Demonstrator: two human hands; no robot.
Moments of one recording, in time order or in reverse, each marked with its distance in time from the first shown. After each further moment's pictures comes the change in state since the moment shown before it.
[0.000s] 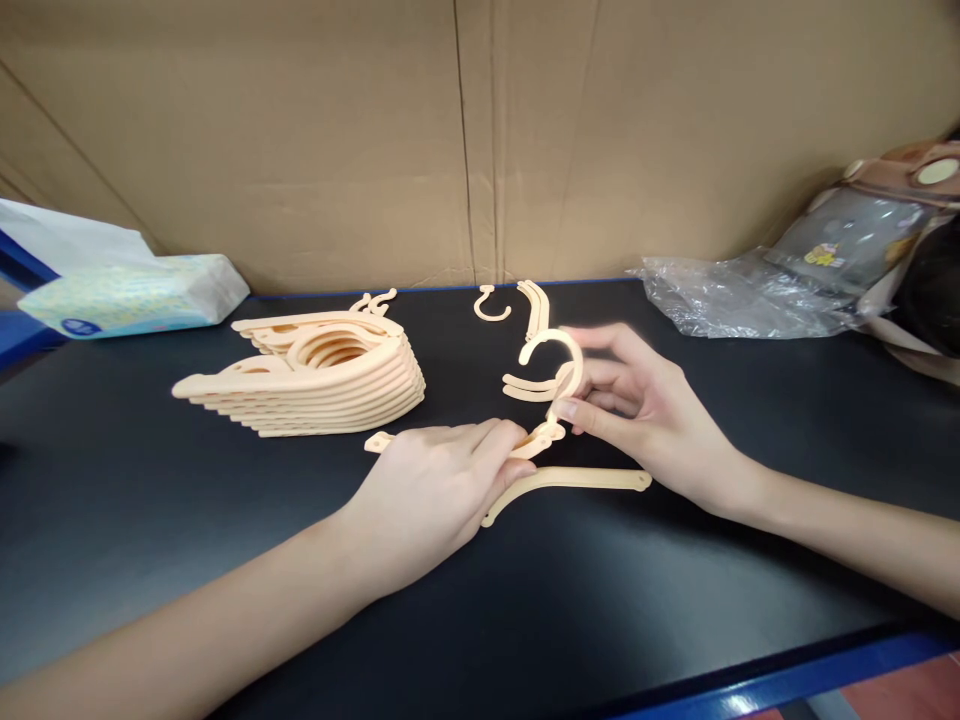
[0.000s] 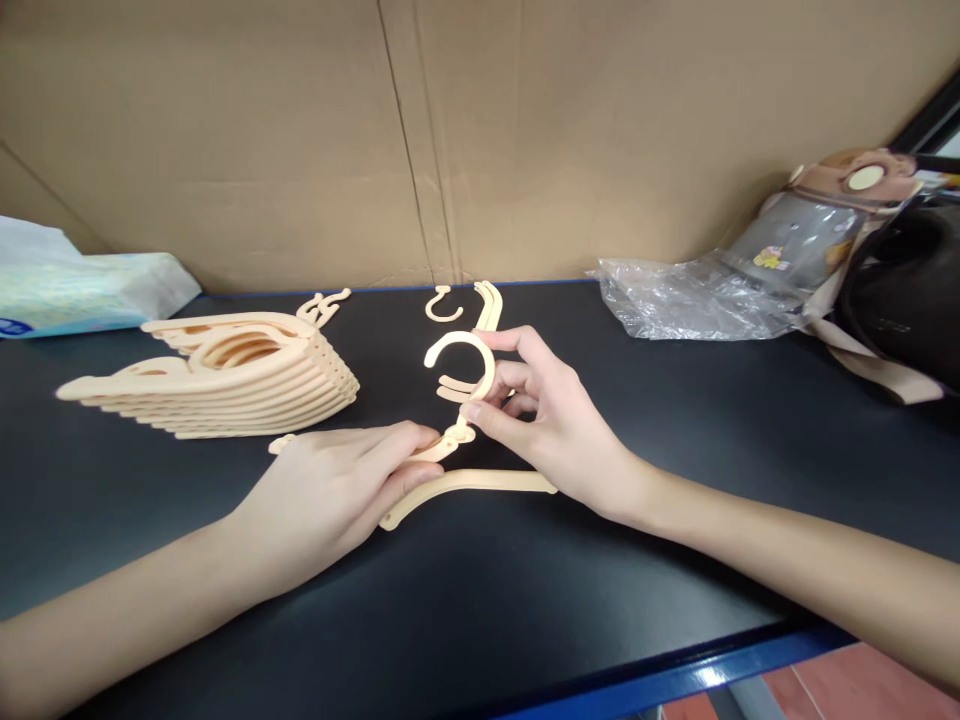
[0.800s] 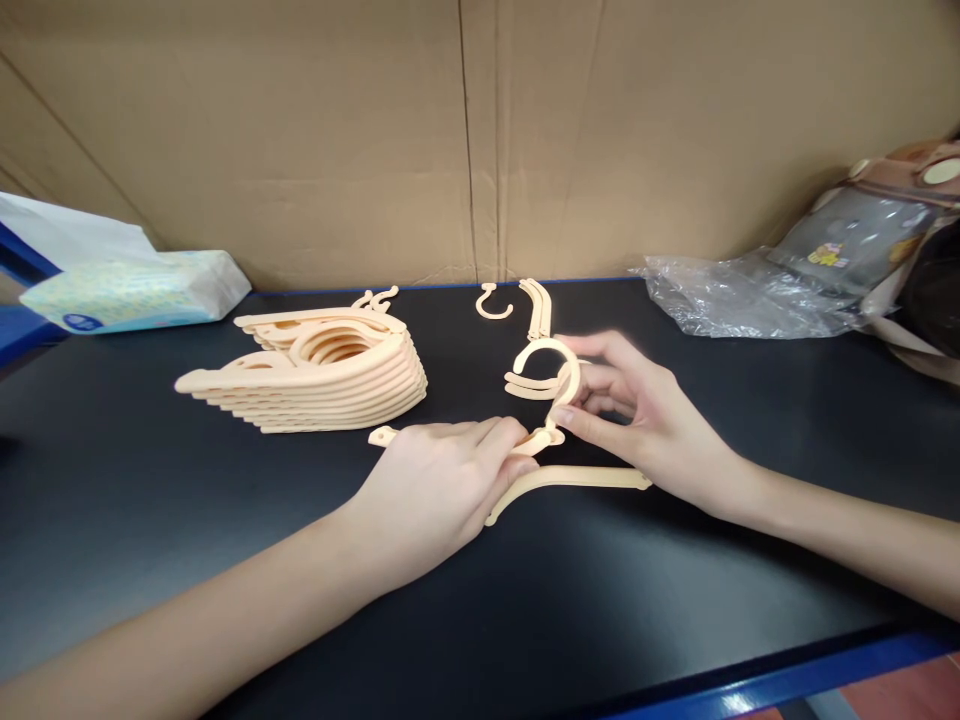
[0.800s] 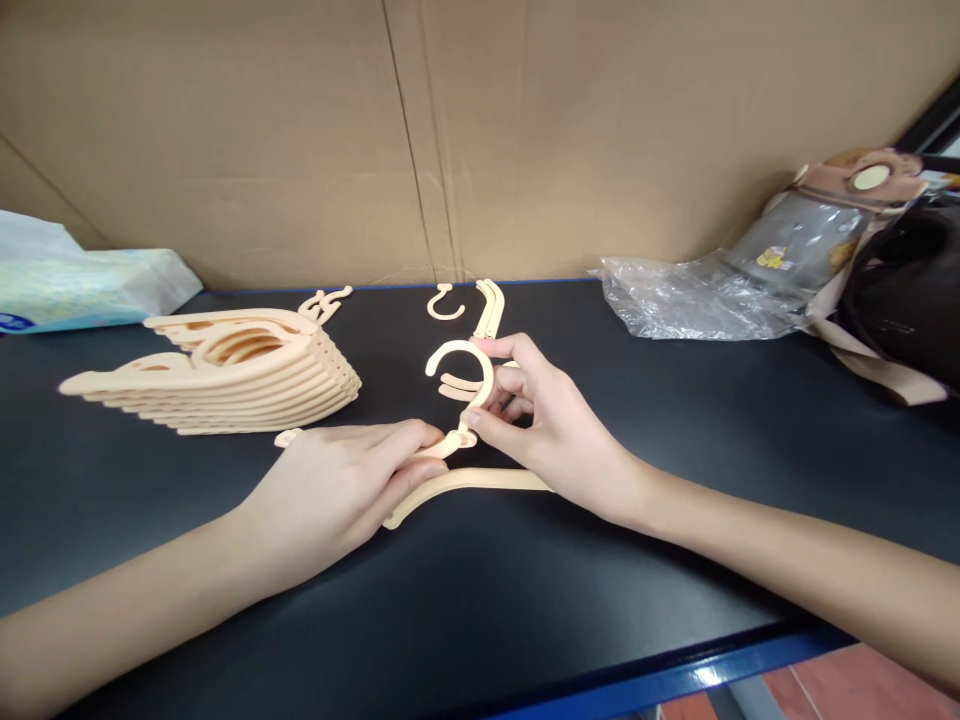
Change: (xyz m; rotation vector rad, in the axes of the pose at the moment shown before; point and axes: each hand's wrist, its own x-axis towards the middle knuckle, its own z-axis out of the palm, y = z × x) left_hand 0.001 0.001 -0.001 0.003 -0.075 -0.057; right_hand -0.002 0.005 0.000 -0.103 -0.054 -0.021
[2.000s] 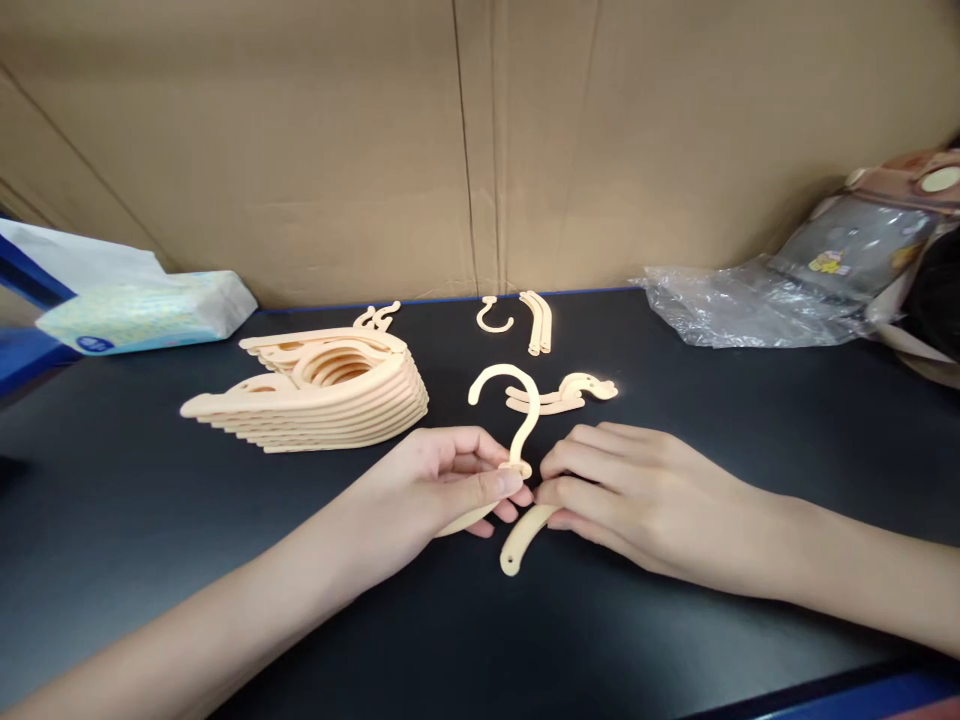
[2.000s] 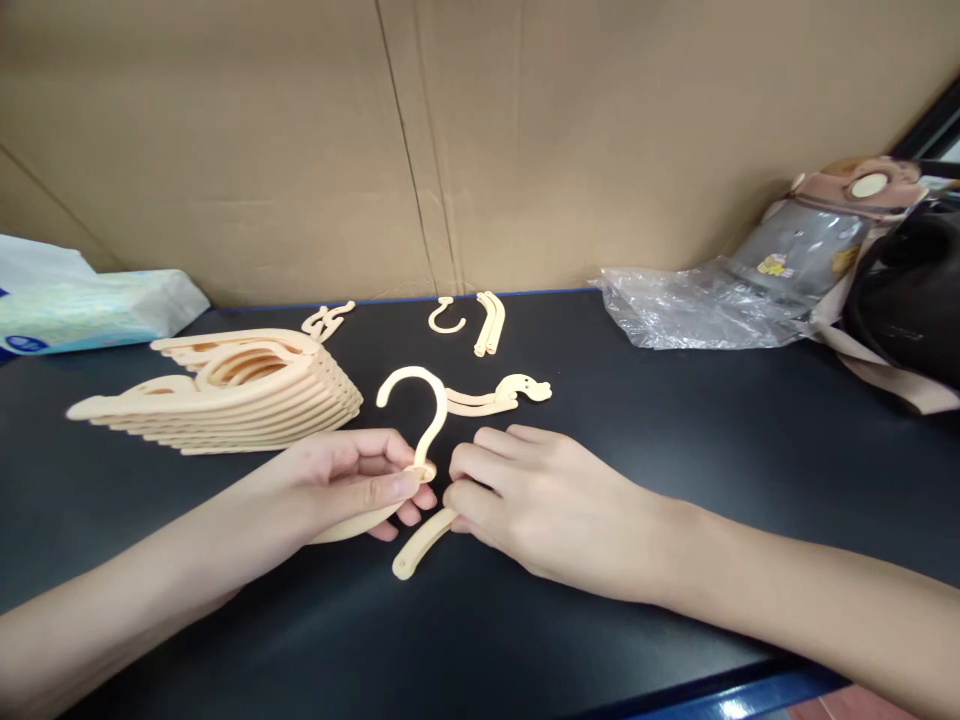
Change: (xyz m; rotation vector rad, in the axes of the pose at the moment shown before) left_hand 0.004 -0.006 -0.019 -1.400 -0.346 -0.853; right_hand -0.016 -0.004 -0.001 -0.931 -0.340 -0.642
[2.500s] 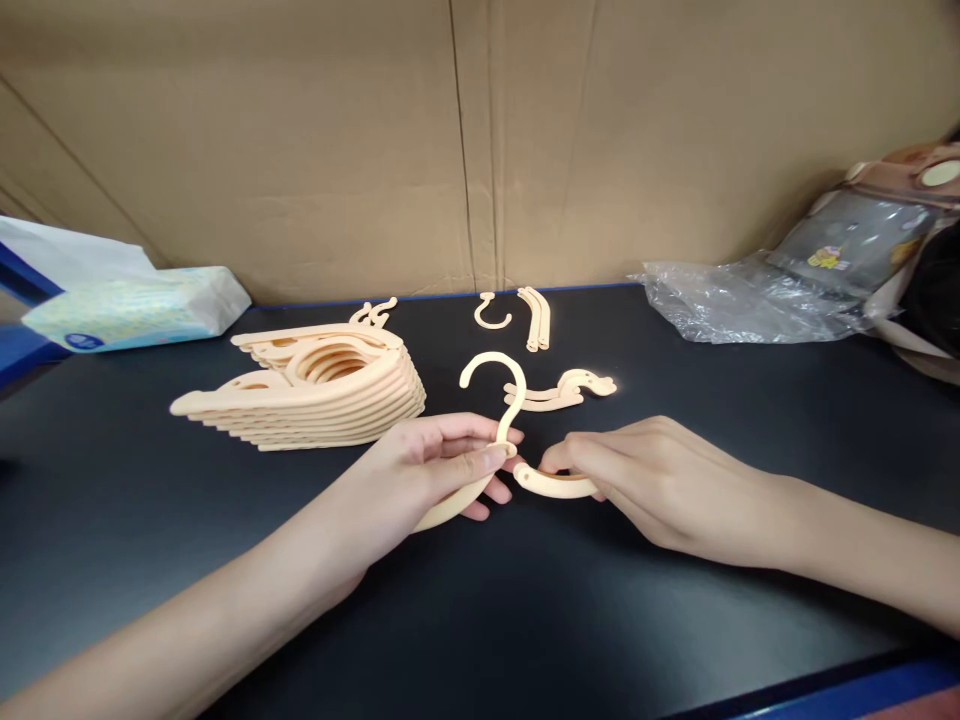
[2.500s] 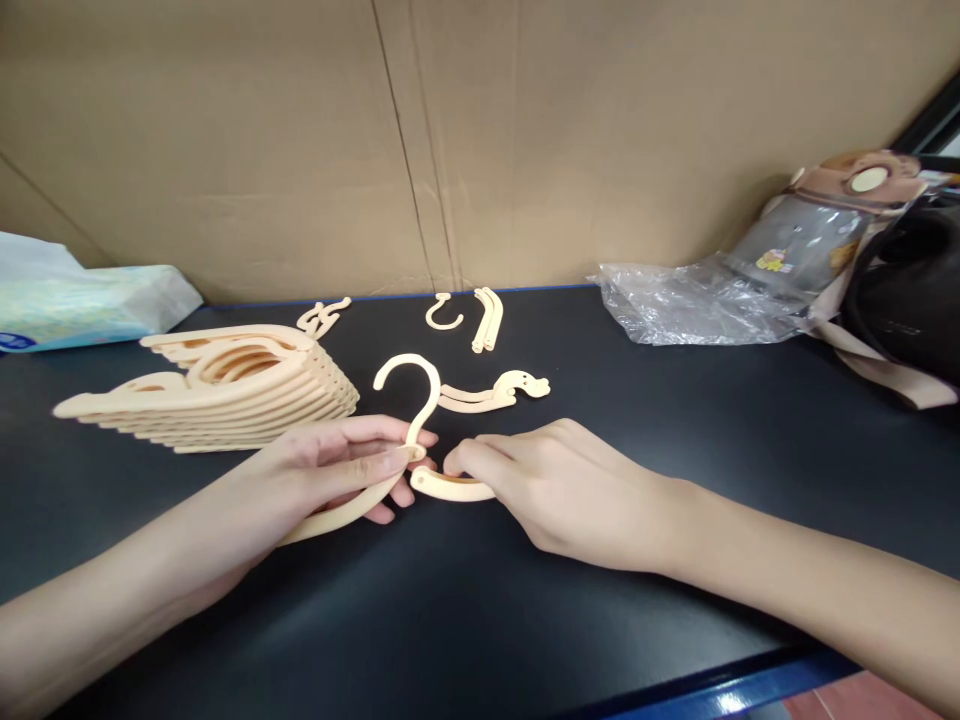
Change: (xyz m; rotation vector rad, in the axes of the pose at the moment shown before) left_hand -0.003 0.007 0.000 -0.084 0.078 0.027; right_hand -0.004 0.011 -0.008 0.100 -0.090 0.120
